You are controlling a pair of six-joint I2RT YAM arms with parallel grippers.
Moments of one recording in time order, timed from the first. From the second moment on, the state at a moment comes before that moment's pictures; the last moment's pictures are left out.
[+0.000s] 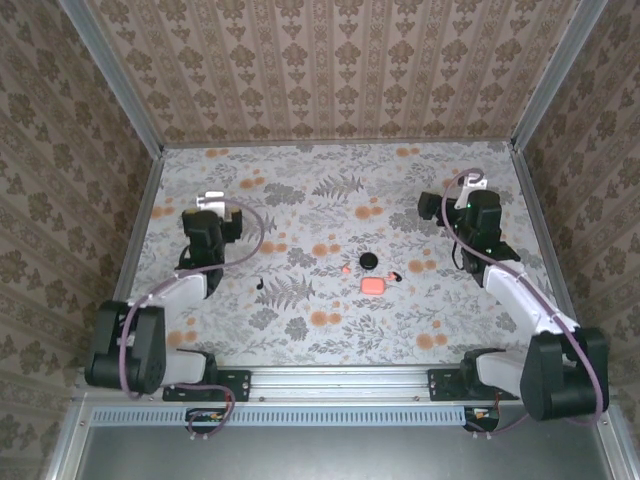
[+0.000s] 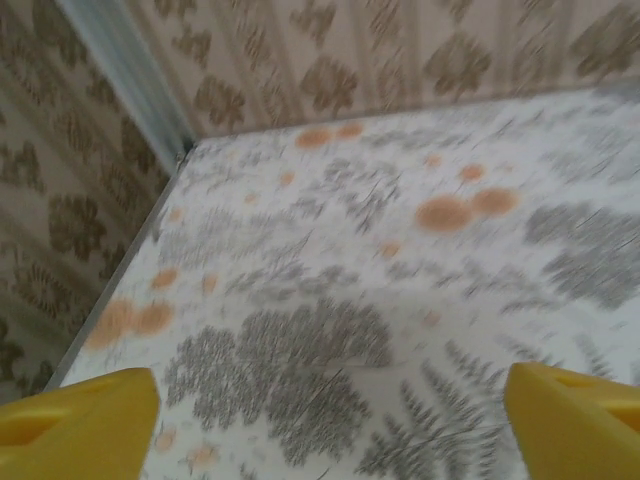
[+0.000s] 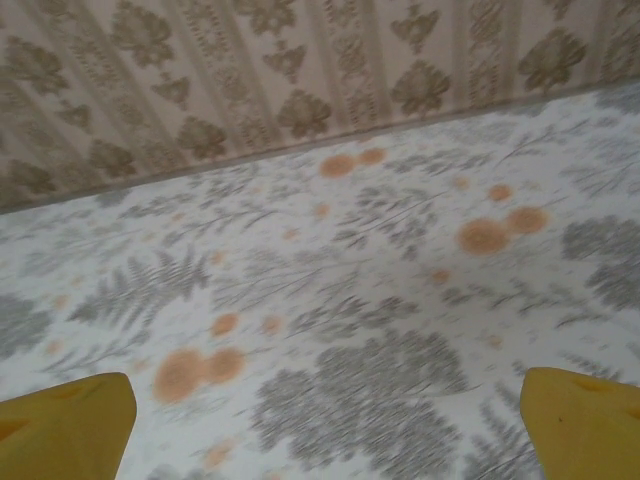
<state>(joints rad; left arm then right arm) -0.23 1.29 0.56 0.39 -0.33 0.08 0.08 1.16 0.69 0.08 0.00 0.27</state>
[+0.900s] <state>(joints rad) -0.66 1.28 0.89 -0.51 -0.21 -0.25 0.77 1.45 0.87 -0.62 0.27 0.69</state>
